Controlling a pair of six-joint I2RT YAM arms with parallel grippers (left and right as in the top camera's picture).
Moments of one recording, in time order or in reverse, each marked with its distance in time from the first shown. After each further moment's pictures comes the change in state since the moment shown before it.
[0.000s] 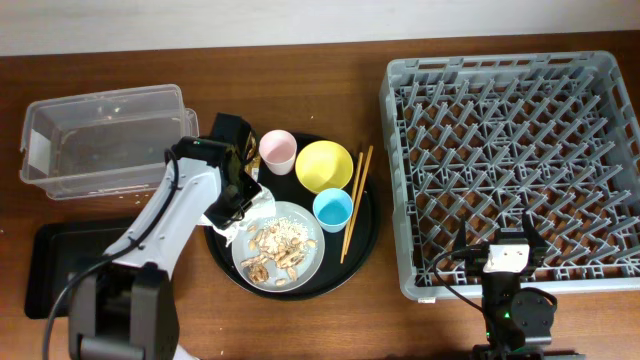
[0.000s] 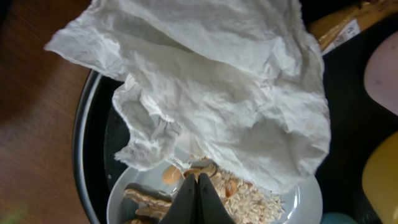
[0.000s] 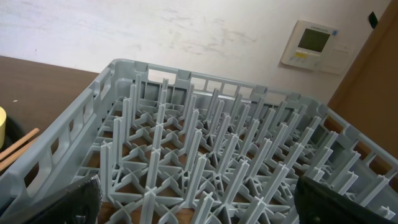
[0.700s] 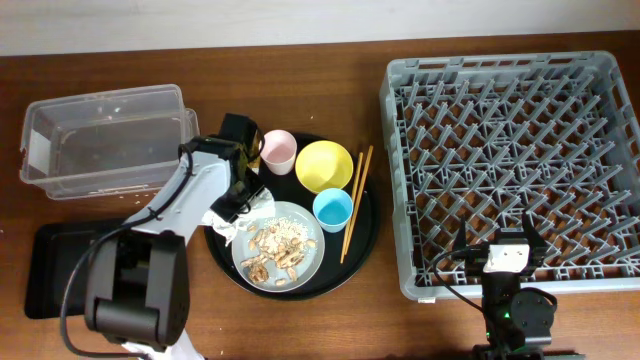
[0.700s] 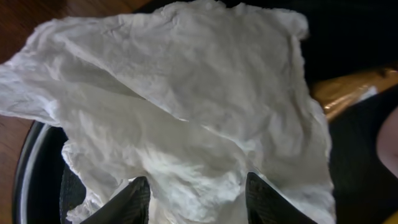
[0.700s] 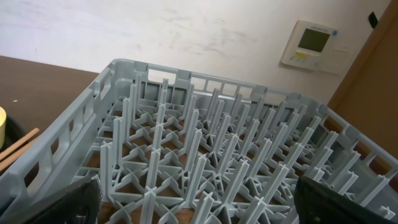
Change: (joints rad) left arm 0.000 0.127 0.000 0.137 -0.048 -0.061; right arm 0.000 0.000 0.000 0.000 0.000 0.000
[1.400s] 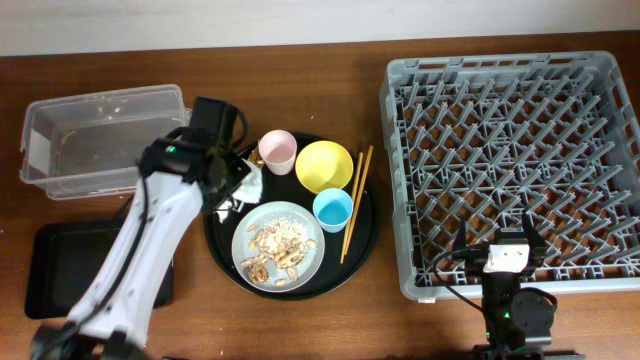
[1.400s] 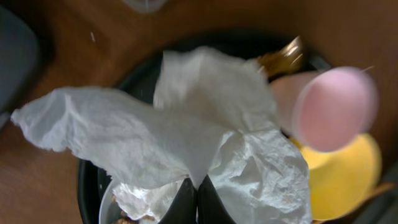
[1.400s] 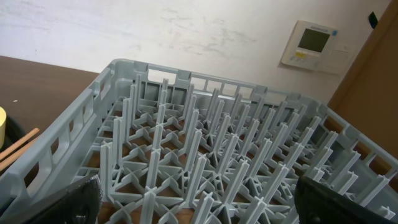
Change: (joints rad) left arm 0.003 -0.311 0.073 -0.131 -0.039 0.059; right arm 0.000 0.000 0.000 0.000 0.000 0.001
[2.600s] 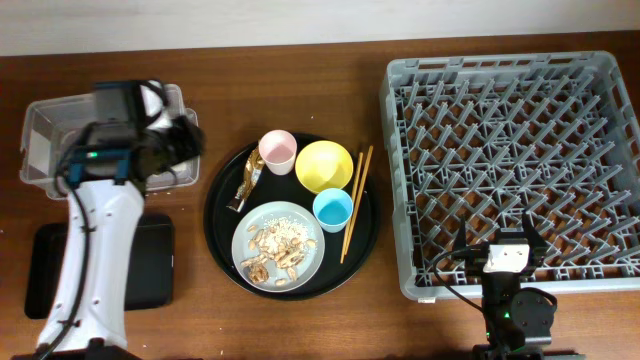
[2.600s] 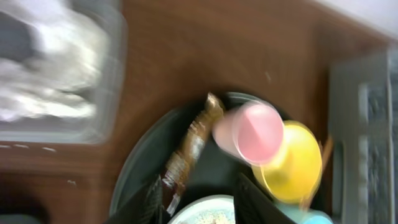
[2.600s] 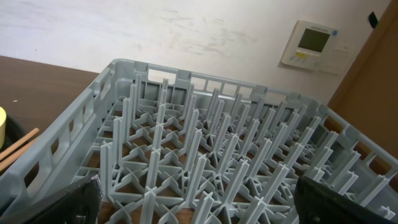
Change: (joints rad) left arm 0.276 -0.043 0.019 0.246 0.349 0.690; right arm 0.000 0.000 0.000 0.000 0.000 0.000
